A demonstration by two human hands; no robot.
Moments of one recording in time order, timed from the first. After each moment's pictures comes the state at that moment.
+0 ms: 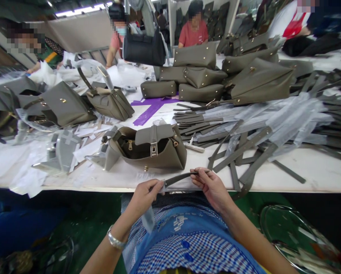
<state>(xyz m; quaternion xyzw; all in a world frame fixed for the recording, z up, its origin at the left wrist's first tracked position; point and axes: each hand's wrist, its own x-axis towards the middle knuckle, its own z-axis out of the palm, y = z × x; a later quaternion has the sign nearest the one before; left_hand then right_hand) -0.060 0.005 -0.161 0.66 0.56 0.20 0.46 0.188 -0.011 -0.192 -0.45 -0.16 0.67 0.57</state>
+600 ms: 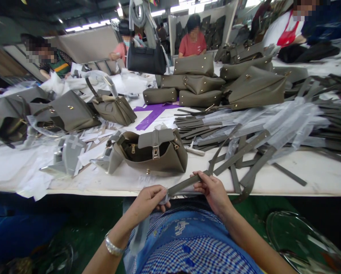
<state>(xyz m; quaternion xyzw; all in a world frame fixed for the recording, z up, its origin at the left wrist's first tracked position) -0.058 -0.004 -0.145 0.57 0.50 0.16 0.63 0.182 -0.011 -0.190 -0.48 -0.16 0.65 0.56</state>
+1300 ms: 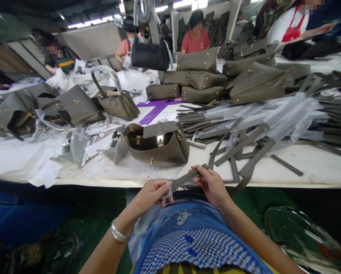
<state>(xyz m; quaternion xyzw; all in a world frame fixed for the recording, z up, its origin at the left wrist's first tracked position) -0.057 -0.024 -0.127 0.58 0.46 0.16 0.65 0.167 -0.030 -0.176 -0.46 -0.18 0.66 0.56</state>
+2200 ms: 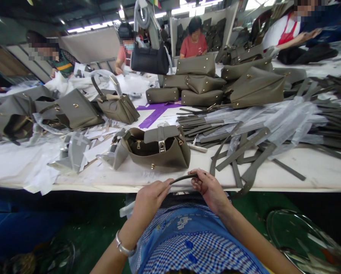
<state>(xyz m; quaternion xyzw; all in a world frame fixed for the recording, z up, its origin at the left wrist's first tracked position) -0.064 -0.024 -0.142 0.78 0.53 0.17 0.27 0.158 -0.027 -0.174 -0.41 -0.20 0.69 0.57</state>
